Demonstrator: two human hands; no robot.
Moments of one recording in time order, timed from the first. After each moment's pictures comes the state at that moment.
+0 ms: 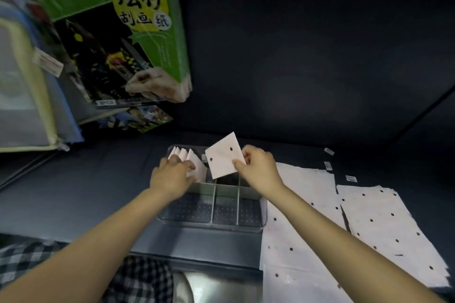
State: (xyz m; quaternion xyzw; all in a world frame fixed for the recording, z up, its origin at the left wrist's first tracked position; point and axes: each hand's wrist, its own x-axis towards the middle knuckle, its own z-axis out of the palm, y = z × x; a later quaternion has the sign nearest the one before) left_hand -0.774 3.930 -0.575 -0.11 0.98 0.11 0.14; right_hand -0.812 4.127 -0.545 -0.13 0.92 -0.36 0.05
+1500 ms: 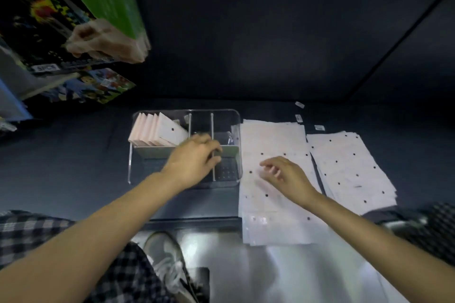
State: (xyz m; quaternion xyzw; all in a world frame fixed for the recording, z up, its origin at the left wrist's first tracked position) left_hand -0.745 4.015 -0.576 0.17 0.96 0.22 0.03; right_hand -0.740 4.275 -0.625 -0.12 0.94 -0.29 0.11
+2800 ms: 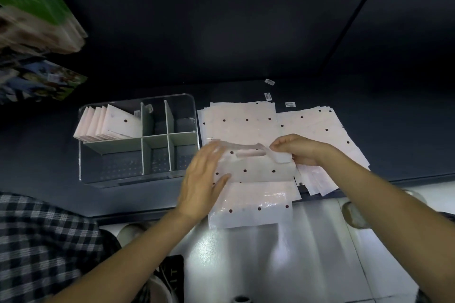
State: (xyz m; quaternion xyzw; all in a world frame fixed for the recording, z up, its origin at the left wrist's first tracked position) left_hand -0.693 4.144 -0.648 0.16 0.93 0.32 -0.12; right_hand -0.795 4.404 -0.636 0.12 0.75 -0.51 0.41
